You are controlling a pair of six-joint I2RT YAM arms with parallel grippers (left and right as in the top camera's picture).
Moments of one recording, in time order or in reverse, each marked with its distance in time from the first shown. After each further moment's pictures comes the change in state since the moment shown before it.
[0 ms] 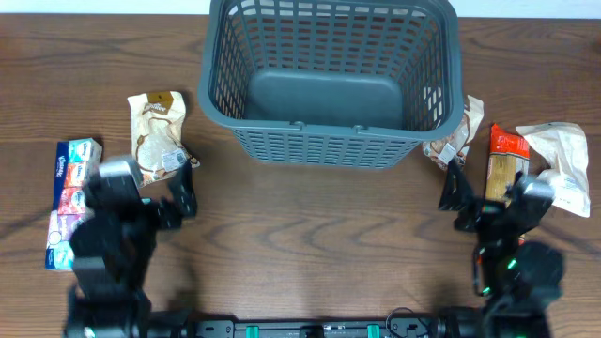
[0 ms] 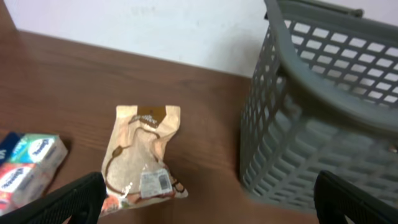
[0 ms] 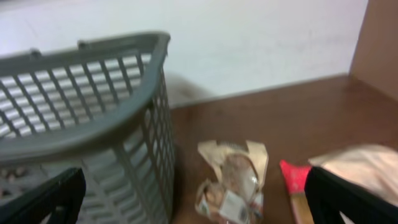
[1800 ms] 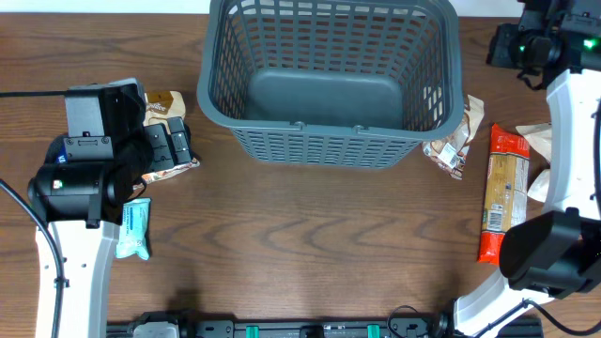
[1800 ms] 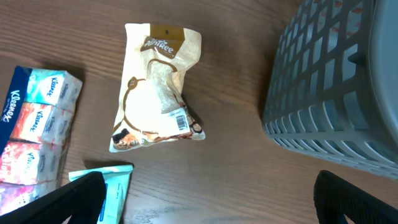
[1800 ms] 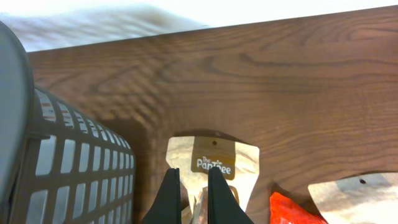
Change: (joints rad) left arm 0.000 0.642 0.612 -0.525 -0.031 0.008; right arm -0.170 1.477 1.368 -0.568 -0.194 -0.201
